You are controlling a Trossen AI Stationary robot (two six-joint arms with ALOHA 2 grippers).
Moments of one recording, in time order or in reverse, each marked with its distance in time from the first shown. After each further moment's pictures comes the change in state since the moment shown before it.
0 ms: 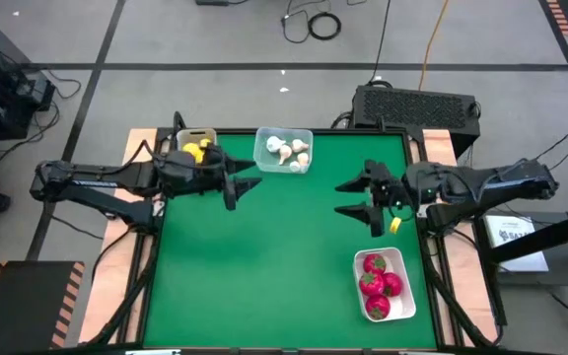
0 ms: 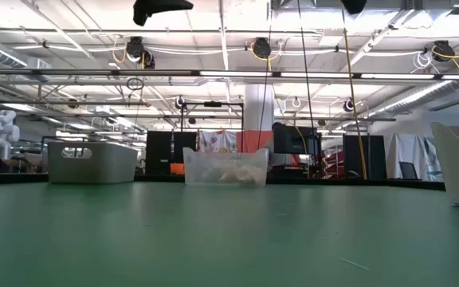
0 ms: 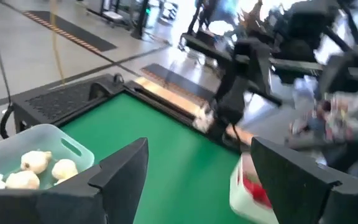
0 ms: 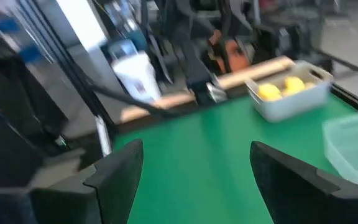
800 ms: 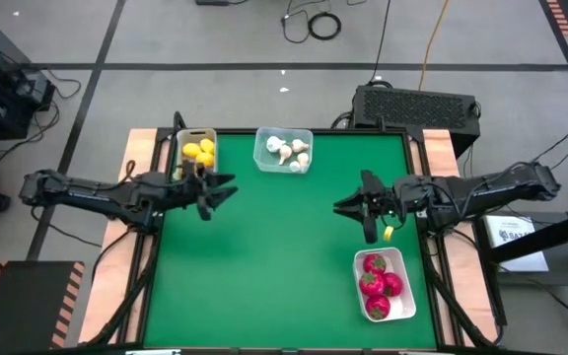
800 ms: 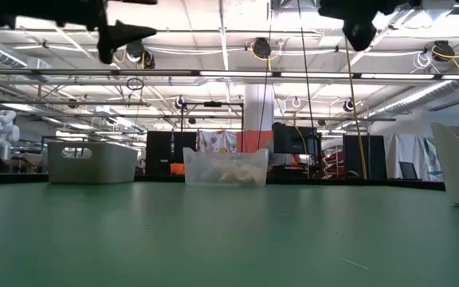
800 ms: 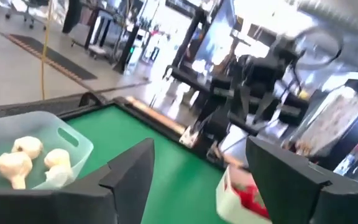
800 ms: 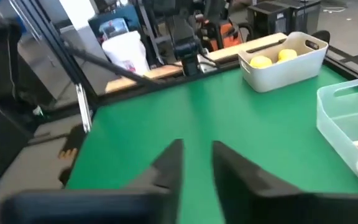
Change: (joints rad) left arm -0.039 -0.326 -0.534 0.429 -0.029 -0.035; right arm -0.014 -0.046 -0.242 0.123 -0.008 -0.049
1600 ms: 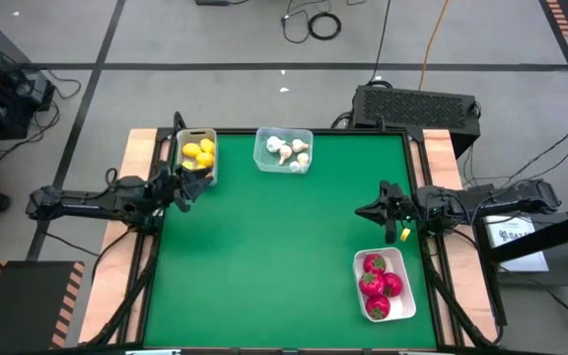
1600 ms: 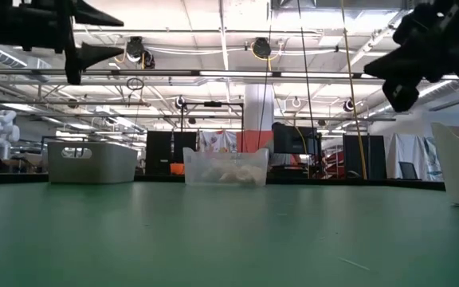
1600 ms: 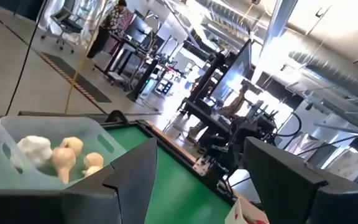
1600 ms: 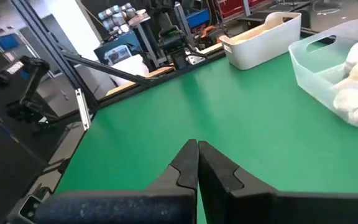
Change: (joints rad) left arm 0.039 -0.423 -0.240 -0.065 -0.103 -0.084; right arm -0.049 -0.487 -0.530 0.158 -0.029 0.093
